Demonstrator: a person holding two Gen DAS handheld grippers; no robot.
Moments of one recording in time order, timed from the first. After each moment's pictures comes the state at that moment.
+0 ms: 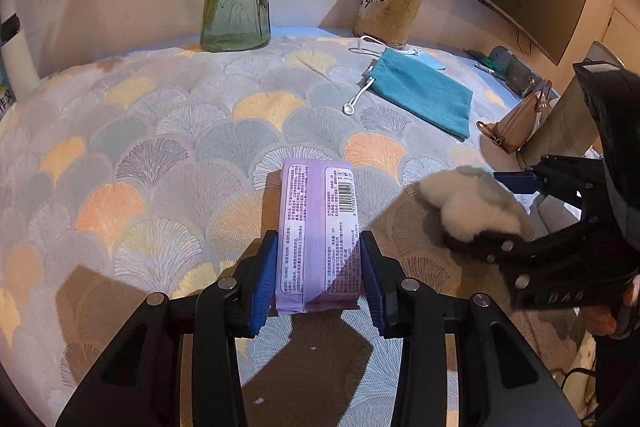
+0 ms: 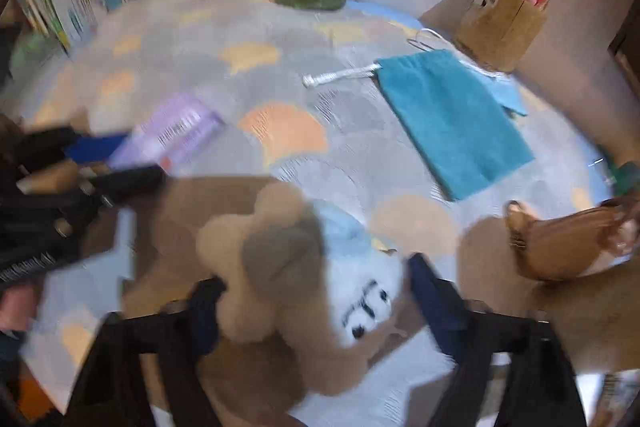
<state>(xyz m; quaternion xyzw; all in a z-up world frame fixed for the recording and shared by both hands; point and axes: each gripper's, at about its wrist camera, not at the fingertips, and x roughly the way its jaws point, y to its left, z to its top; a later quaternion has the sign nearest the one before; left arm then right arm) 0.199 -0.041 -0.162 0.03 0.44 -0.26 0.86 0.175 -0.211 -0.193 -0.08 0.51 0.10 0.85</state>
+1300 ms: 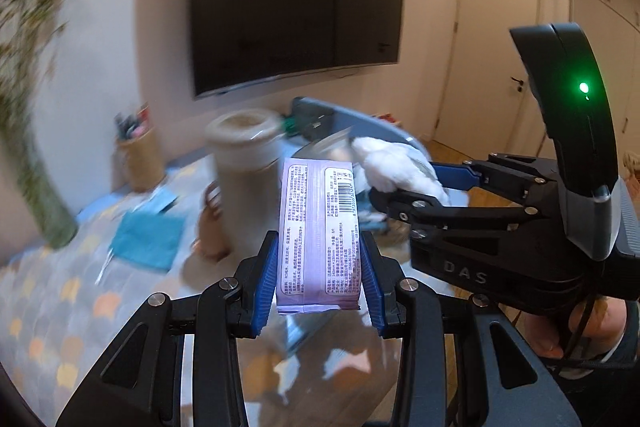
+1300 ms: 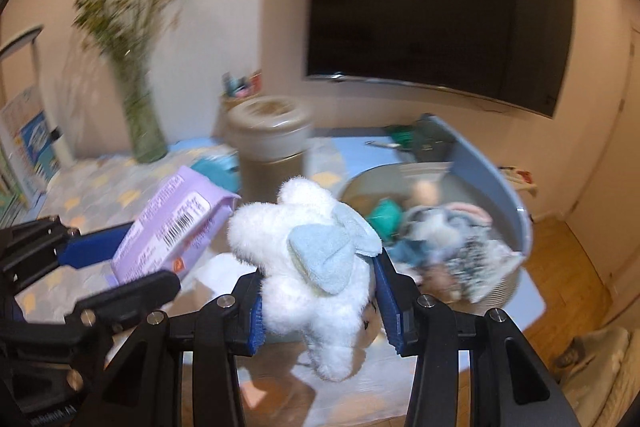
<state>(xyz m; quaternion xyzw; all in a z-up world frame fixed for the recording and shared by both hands) 0.013 -0.275 -0.007 0.12 0.27 -0.46 0.84 -0.035 -0.385 -0.042 0.02 0.33 -0.15 0.93</state>
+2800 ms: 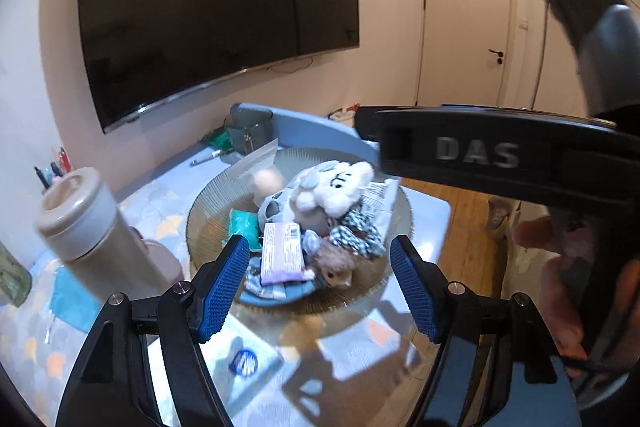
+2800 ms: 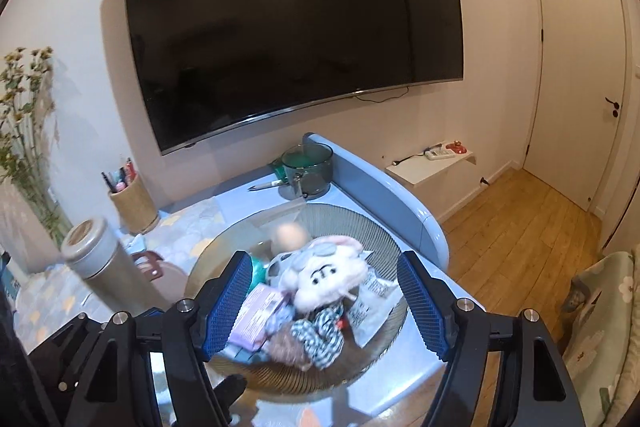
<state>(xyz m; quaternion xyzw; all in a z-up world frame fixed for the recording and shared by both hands) -0.013 -0.394 -0.029 0.17 0.26 -0.49 0.82 -0.073 -0.535 -0.022 0.14 0.26 -0.26 0.92</state>
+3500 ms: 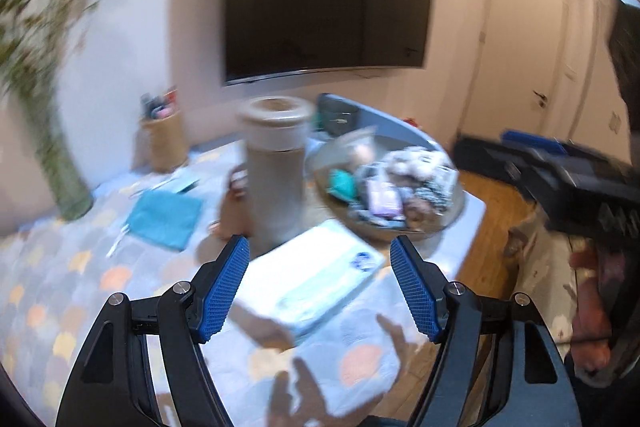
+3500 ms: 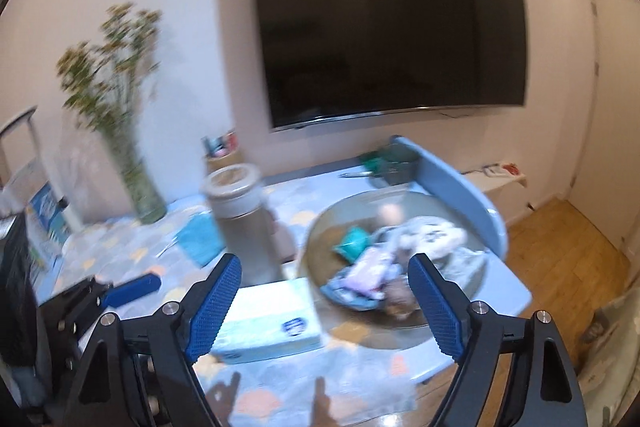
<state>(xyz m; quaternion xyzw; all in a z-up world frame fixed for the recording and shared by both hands) 0.023 -0.234 -0.018 0.08 0.29 -0.40 0.87 -0.089 -0.398 0.000 0.08 0.26 -0.16 0.95</state>
